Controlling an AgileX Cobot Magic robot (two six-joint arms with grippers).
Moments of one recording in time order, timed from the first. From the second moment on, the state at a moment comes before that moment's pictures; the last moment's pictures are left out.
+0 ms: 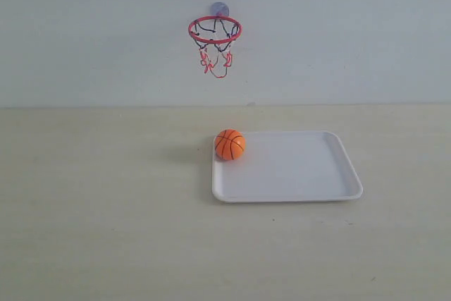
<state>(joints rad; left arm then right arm) 0.04 0.00 0.00 -0.14 0.31 0.09 0.10 0.00 0.00 0.18 0.36 -0.10</state>
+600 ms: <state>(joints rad) 0.04 0.00 0.00 -0.14 0.31 0.09 0.10 0.00 0.00 0.18 0.27 -0.10</state>
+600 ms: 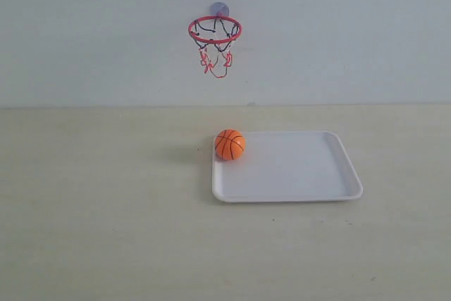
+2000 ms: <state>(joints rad) 0.04 0.00 0.00 -0.14 0.31 0.09 0.10 0.78 -0.50 0.20 -0.03 -0.25</state>
